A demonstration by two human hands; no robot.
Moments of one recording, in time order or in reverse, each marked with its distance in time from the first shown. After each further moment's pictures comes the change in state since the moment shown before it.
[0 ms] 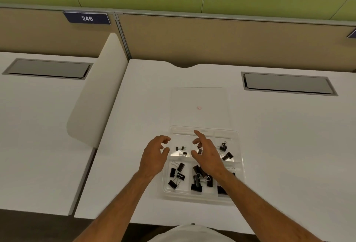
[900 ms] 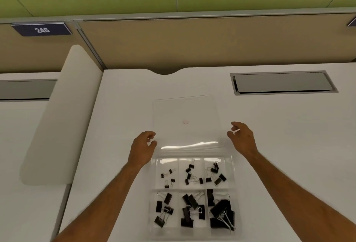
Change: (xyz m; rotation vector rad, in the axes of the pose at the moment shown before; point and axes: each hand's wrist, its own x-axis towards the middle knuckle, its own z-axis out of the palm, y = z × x) left_hand 0.152 -0.003 0.026 -0.015 -0.041 -0.144; right_hand 0.126 0.128 -0.144 0.045 0.367 0.364
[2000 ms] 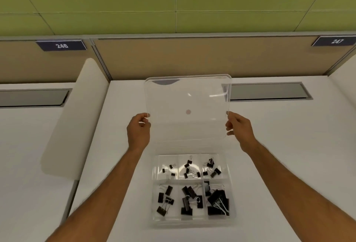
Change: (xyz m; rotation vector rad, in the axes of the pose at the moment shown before) left_hand -0.026 0.073 -0.050 -0.380 0.334 0.066; right_hand -0.057 -0.079 -0.053 0.507 -0.029 0.030
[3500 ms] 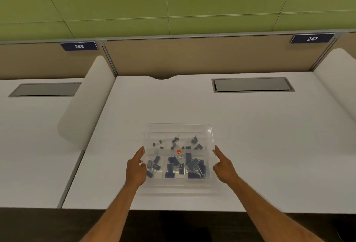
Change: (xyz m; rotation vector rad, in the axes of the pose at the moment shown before) left_hand -0.234 -0.078 -0.027 0.225 -0.210 -0.211; right_hand -0.175 0.138 -0.073 -0.390 -0.321 0.078
